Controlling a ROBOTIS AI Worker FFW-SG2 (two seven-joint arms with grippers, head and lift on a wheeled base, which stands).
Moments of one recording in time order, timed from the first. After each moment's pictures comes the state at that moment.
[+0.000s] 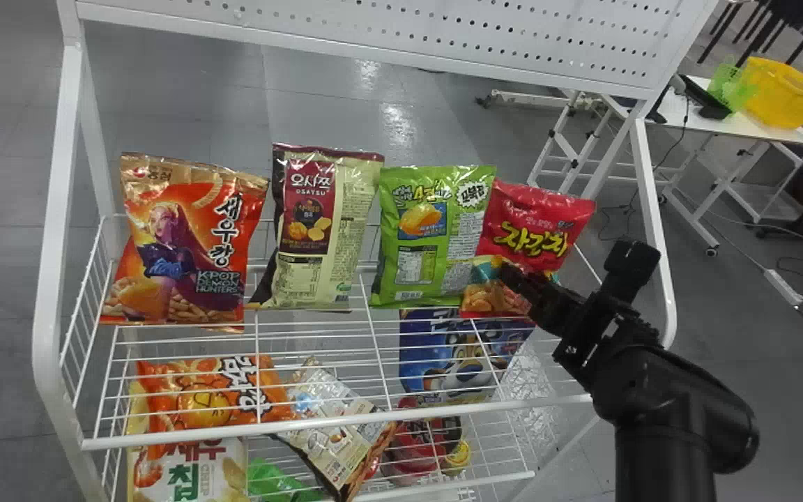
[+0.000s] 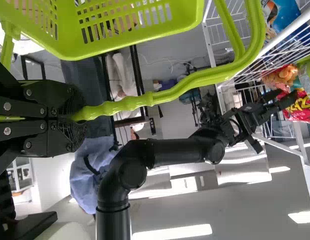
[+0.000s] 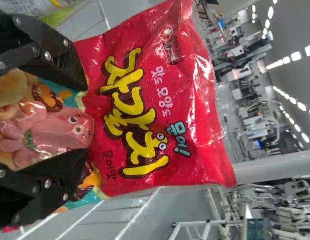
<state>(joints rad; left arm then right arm) 0.62 0.24 0.16 -2.11 0.26 1.32 -1.57 -0.15 -0.05 -0.51 -1.57 -0.13 0.67 0.32</state>
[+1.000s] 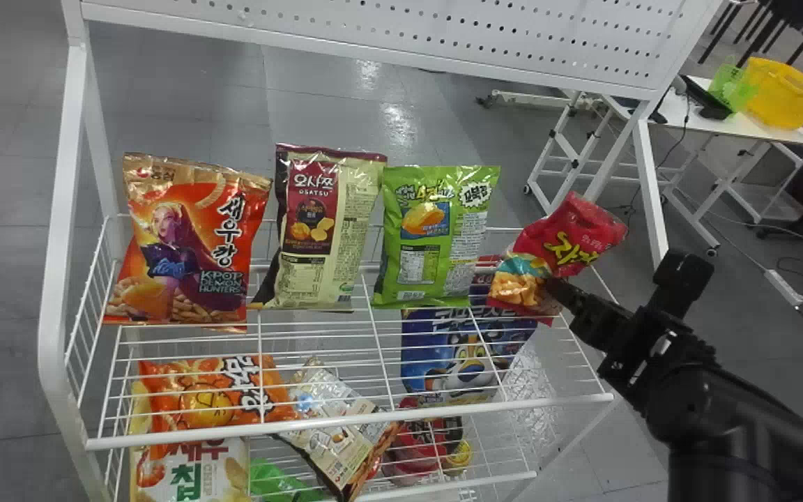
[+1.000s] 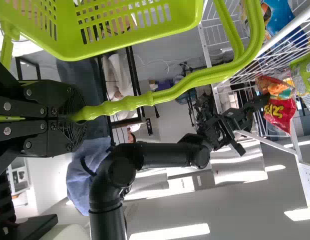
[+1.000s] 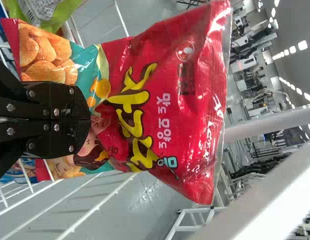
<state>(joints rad) 0.64 0.24 0.18 -2.10 0.26 1.29 -1.57 -0.07 -0.08 -0.59 -1.73 -0.17 0.78 0.34</state>
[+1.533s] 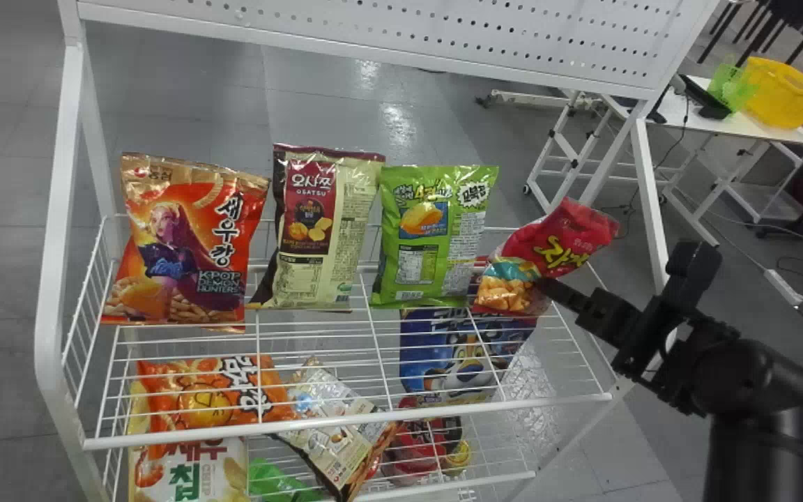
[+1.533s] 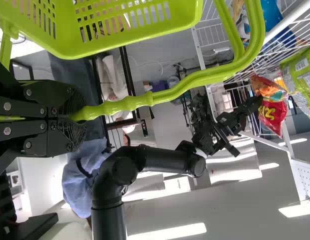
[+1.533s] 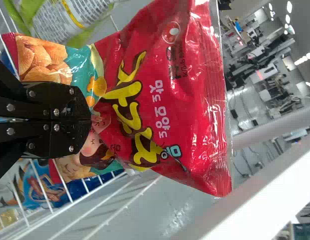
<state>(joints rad) 0.65 0.24 0.21 -2.11 0.28 1.27 -1.57 -0.12 -0.14 -0.63 -1.80 -0.31 1.11 0.38</state>
